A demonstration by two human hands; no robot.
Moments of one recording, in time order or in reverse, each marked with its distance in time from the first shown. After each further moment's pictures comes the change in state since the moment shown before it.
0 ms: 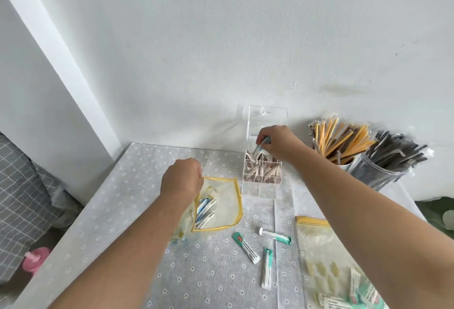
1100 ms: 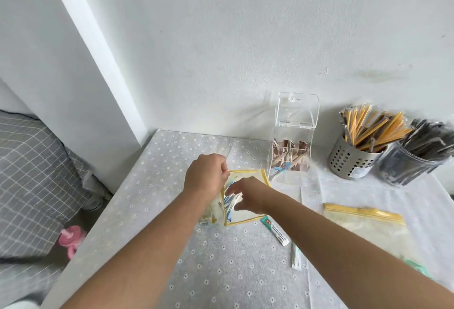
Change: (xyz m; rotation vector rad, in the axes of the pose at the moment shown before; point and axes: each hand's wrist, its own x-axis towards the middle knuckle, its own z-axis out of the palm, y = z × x) left_hand -0.033 -0.029 -0.010 -0.105 0.010 0.080; right_hand -0.067 -0.082 0.140 0.024 -0.464 -0.195
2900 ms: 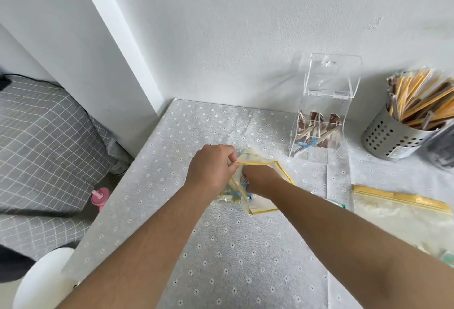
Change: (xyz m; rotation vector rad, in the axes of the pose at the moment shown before) left_hand -0.023 -0.022 0.013 -0.029 -0.033 -0.010; right_hand 0.057 0.031 0.065 -0.212 -0.015 0.020
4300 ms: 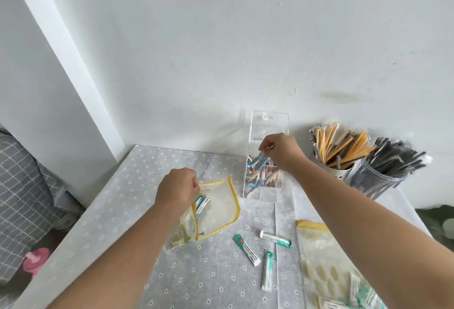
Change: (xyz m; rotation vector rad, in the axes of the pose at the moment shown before) left_hand 0.040 0.031 -0.003 0.084 0.023 -0.094; right_hand -0.080 0.097 -0.186 0.393 0.596 0.289
